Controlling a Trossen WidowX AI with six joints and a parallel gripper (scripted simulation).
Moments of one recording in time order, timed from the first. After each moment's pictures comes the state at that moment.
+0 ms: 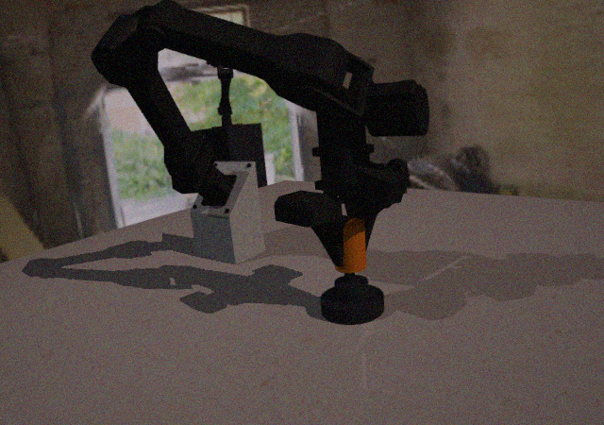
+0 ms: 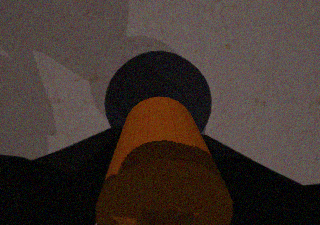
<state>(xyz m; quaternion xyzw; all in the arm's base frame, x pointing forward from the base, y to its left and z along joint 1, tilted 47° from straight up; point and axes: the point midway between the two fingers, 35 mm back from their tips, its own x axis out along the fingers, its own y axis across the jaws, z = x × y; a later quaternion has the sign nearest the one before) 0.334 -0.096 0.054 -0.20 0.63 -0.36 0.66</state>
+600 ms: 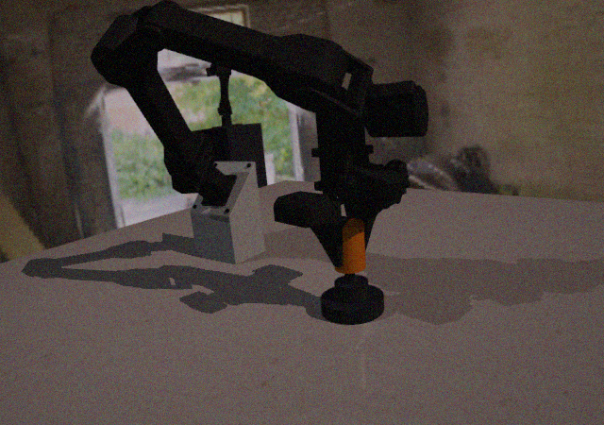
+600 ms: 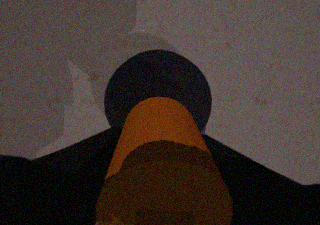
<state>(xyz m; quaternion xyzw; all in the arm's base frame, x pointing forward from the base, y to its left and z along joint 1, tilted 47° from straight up) 0.333 -0.096 0.054 -0.20 0.63 -0.36 0.66</state>
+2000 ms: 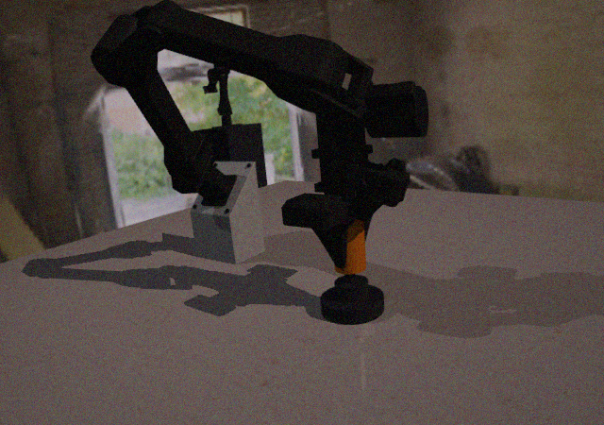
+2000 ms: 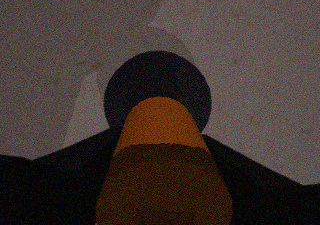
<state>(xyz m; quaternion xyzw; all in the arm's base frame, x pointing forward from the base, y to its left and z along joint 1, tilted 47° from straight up) 0.333 -0.097 0.053 -0.27 0.66 -0.29 0.64</state>
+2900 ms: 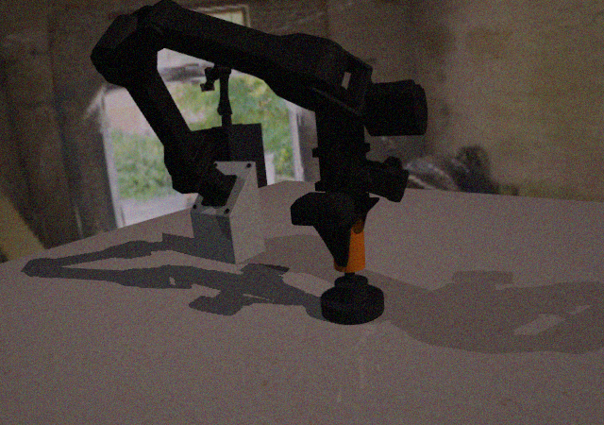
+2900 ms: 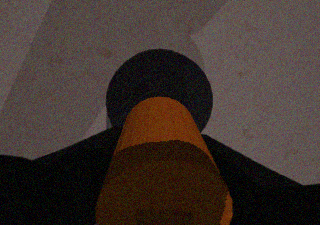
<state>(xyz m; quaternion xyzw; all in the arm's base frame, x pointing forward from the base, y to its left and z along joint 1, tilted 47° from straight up) 0.332 -0.095 0.054 -0.33 0.68 -0.23 0.61</state>
